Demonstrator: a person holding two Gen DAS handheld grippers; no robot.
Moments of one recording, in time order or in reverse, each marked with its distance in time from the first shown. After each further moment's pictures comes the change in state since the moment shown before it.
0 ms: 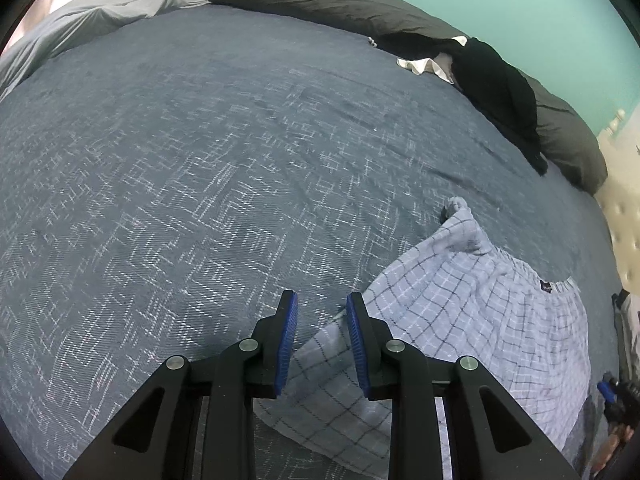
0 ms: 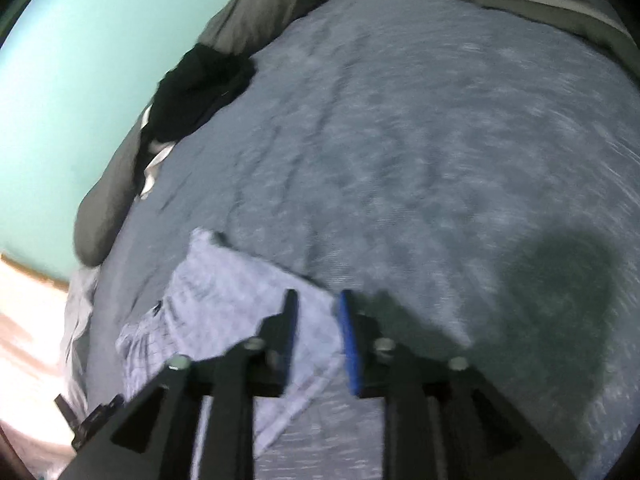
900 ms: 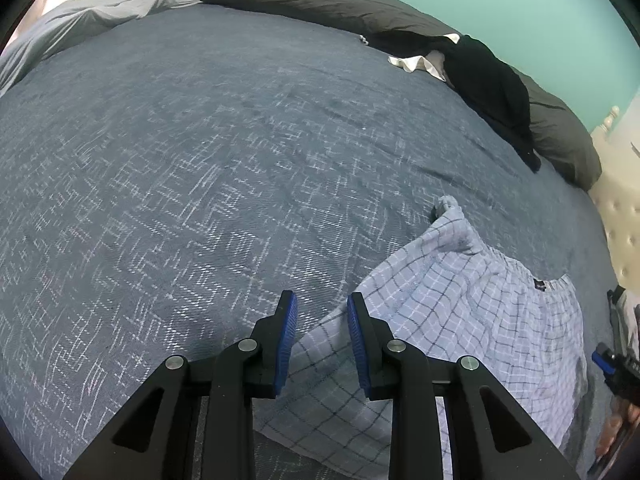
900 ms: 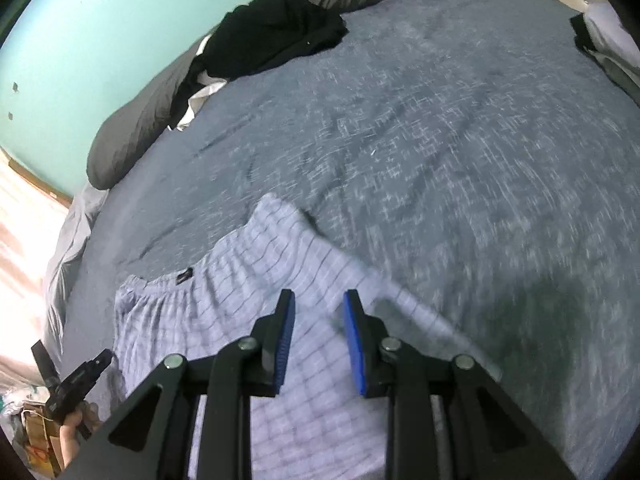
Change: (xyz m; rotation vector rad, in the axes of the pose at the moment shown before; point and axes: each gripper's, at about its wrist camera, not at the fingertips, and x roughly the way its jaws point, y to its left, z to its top) left arm -0.005 -0.010 0.000 0.008 0.000 -0.026; right arm 0.043 0.082 -0.005 -0.241 0.095 0.016
